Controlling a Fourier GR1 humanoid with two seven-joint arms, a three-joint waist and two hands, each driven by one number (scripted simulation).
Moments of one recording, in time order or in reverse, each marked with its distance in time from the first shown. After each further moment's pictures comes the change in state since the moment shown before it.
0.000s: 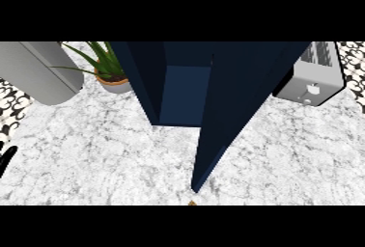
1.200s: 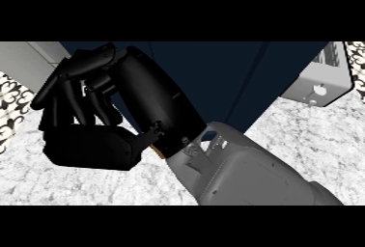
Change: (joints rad) left arm 0.153 0.080 0.233 0.166 0.030 -0.274 0.047; right arm -0.685 0.121 -0.363 0.756 -0.234 -0.178 -0.225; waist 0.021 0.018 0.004
